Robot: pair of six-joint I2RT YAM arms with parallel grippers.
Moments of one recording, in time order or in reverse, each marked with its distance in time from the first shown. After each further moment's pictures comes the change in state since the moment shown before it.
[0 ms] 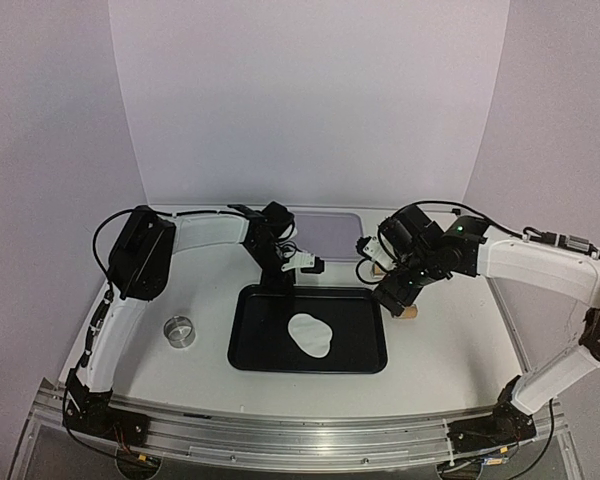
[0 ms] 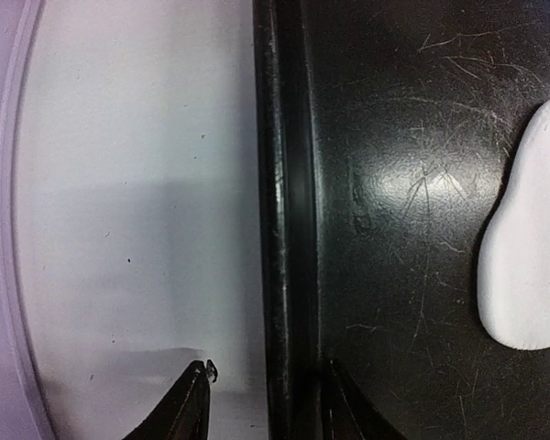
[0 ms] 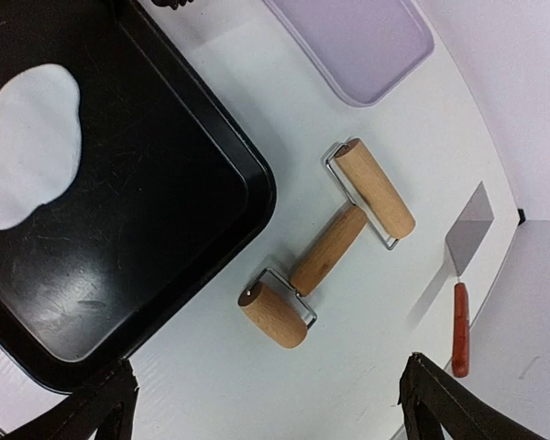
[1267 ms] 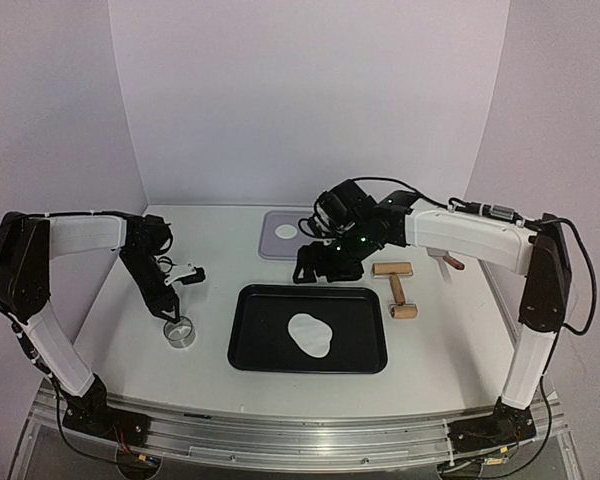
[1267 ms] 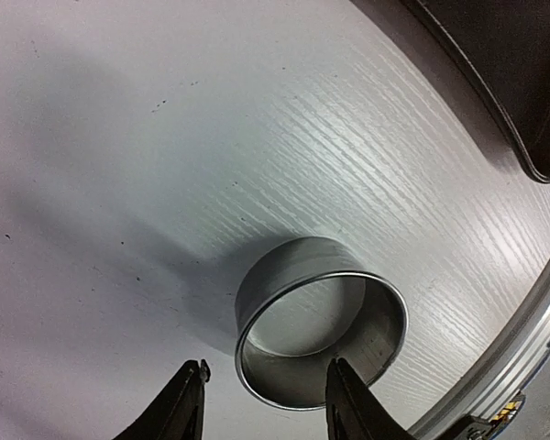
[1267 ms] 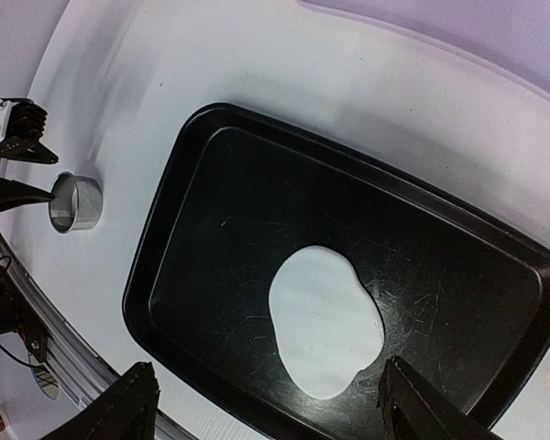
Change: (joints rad) left arm 0.410 -0.752 -0.894 -0.189 -0.085 -0.265; right arm 0.042 0.415 0.458 0.036 -0.481 0.755
